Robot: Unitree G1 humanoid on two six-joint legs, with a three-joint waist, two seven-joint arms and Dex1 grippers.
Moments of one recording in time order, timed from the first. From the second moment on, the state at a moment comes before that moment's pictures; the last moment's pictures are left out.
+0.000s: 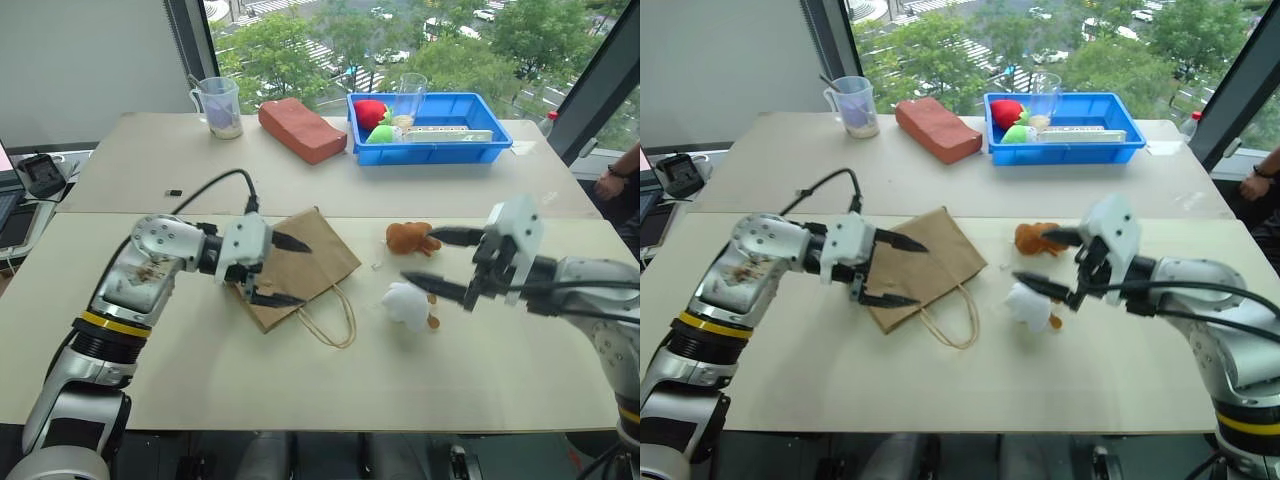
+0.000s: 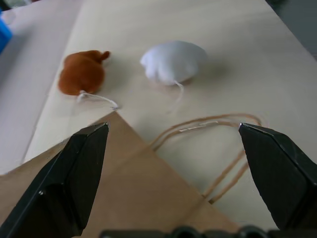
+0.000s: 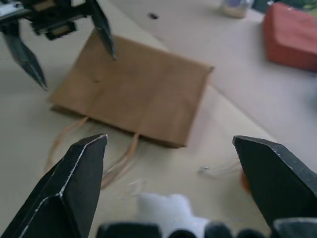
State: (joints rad) left arm -0.66 0.68 -0.28 0.09 -0.27 0.03 -1.41; right arm -0.25 -0.84 -0.16 -0.57 0.66 0.77 0.81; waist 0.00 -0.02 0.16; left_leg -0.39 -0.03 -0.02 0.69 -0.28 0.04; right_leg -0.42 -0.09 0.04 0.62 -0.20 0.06
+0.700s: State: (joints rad) left arm -0.72 0.47 -0.38 0.46 -0.05 -0.37 -1.42; right arm -0.22 -0.81 -0.14 -0.75 0.75 0.88 0.63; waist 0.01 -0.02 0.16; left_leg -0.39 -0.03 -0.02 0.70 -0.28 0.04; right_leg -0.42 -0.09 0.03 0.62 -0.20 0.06
